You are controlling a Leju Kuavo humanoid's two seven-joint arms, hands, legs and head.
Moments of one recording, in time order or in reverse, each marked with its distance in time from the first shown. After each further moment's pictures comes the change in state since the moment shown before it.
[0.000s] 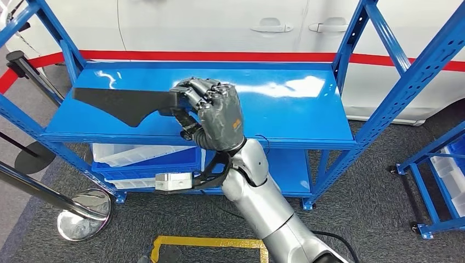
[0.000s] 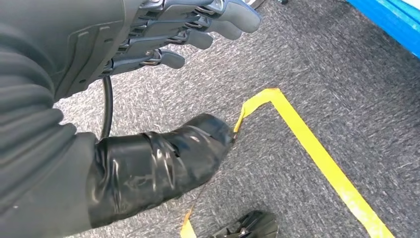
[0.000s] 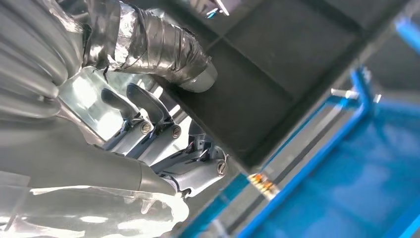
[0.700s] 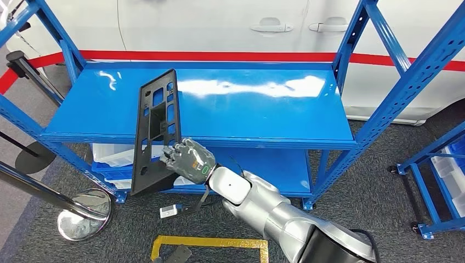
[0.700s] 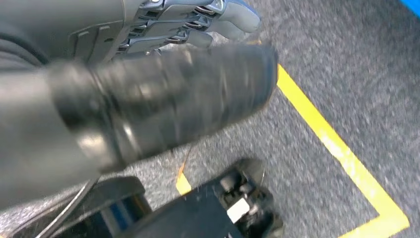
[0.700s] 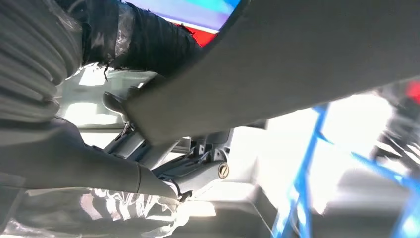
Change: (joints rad) left arm -0.007 -0.039 0.000 0.000 0.003 -0.146 0.027; right arm -0.198 -0.061 0.532 0.637 0.359 0.000 0.436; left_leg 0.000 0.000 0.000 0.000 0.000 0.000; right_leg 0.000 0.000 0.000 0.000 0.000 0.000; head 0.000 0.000
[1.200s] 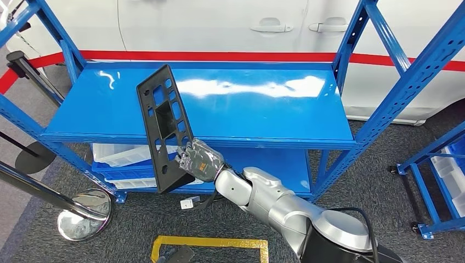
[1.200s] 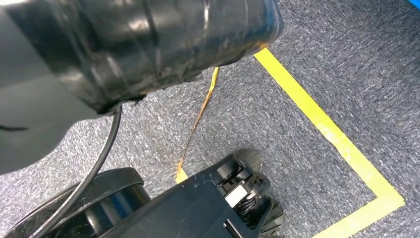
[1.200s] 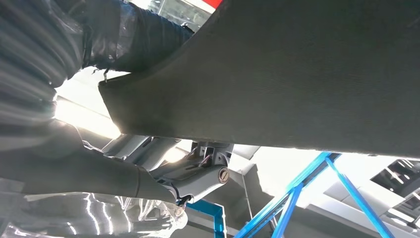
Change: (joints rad) left arm -0.010 -0.002 0.001 0.000 -0.039 -0.071 0.023; right arm -0.101 -0.014 0.334 0.198 0.264 0.068 0.407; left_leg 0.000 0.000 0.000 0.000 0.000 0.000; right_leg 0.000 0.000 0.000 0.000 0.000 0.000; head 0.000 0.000
